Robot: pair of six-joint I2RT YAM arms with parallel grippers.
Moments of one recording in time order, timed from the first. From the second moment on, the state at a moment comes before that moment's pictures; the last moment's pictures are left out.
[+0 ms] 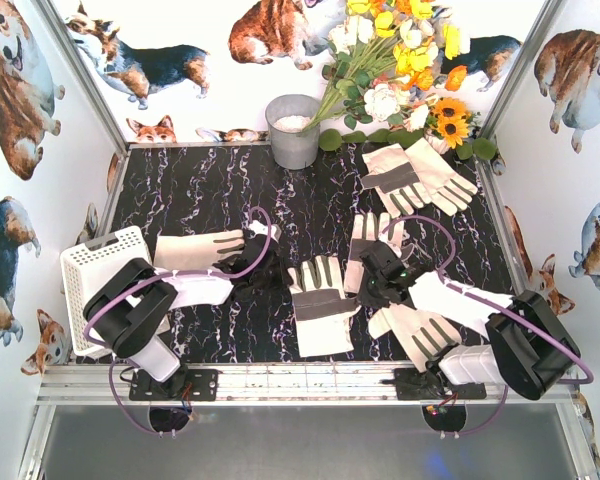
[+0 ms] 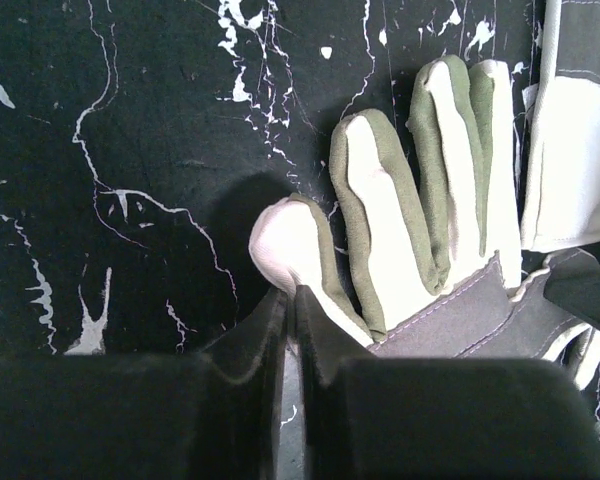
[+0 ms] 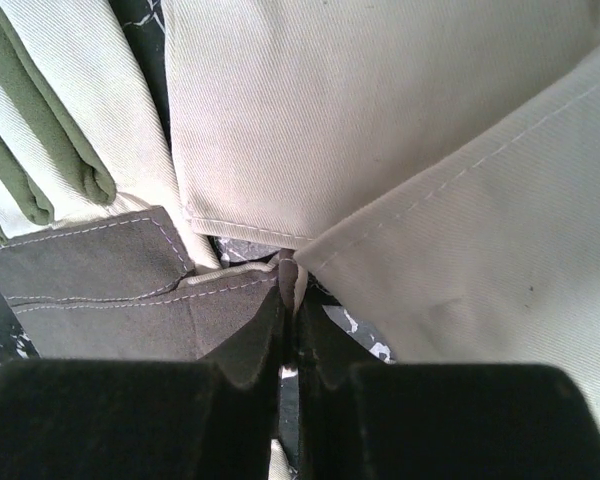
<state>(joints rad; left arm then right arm) -0.71 1.60 0.64 0.19 0.02 -0.73 0.60 1.29 0.58 -0.37 0.05 0.82</state>
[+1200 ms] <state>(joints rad) -0.16 1.09 0.85 -0.24 -0.05 -0.32 0.02 1.16 0.73 -0.48 -0.13 0.56</state>
